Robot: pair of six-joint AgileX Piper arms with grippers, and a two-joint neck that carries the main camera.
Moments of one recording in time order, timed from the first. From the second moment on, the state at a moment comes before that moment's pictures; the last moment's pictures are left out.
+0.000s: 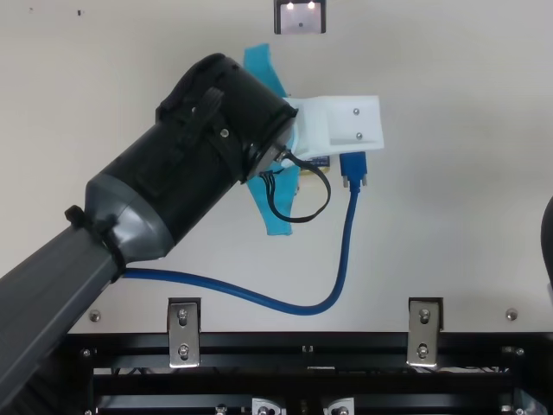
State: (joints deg) left arm -38.0 104.6 -73.7 -7.2 57.4 44.3; right arm -4.0 13.5 -20.2 4.9 38.3 -6.5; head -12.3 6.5
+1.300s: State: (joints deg) left arm -18.2 83.1 -55.0 -10.7 29.2 13.1; right arm -2.0 20.6 -24.3 3.0 33.7 -6.4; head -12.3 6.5
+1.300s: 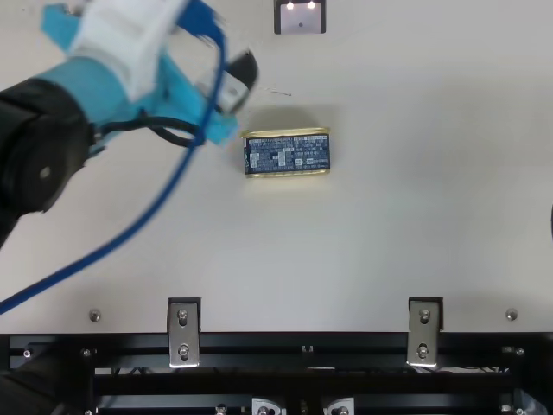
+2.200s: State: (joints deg) left arm 0.3 72.3 -31.9 1.1 5.3 -3.1; right arm 8.6 51.6 -39.7 8.3 25.7 -19.5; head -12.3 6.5
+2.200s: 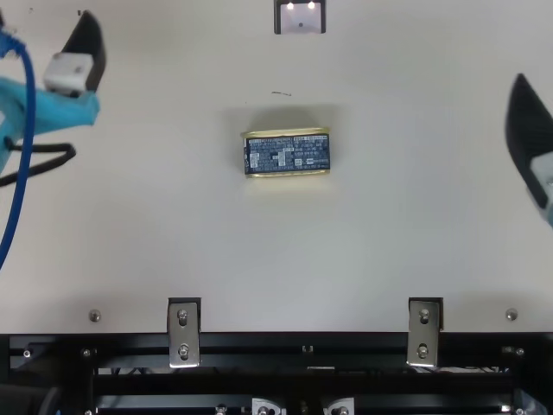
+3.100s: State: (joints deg) left arm 0.3 72.3 -31.6 1.1 5.2 -3.1; right arm 21.7 71.6 -53.3 18.2 38.8 -43.4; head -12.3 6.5
